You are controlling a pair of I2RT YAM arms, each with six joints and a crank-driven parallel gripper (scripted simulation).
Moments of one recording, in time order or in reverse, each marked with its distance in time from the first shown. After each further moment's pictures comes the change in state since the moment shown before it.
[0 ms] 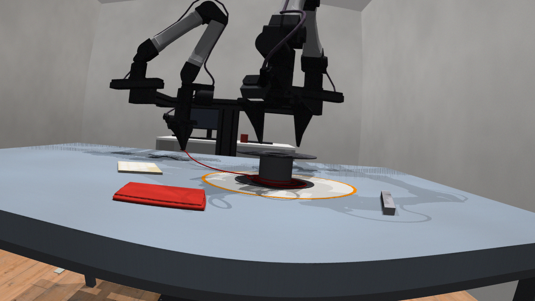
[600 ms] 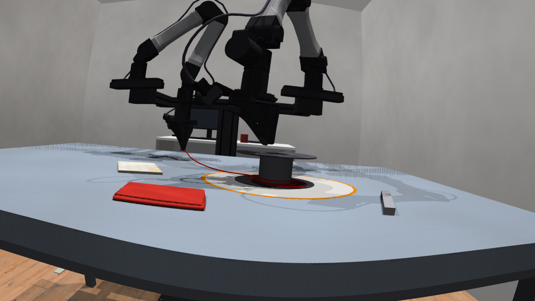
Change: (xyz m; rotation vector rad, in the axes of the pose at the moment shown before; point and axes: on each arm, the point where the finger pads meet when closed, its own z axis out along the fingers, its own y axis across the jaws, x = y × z) left arm -0.014 -0.021 0.002 0.045 0.036 1.047; right arm 0.000 0.000 0.000 0.002 0.001 0.000
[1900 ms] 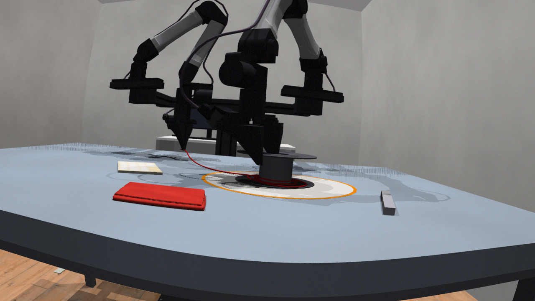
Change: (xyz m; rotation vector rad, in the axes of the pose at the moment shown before) left arm 0.006 -0.006 0.038 0.143 0.045 0.537; right arm 0.001 0.000 -0.001 0.027 0.011 0.003
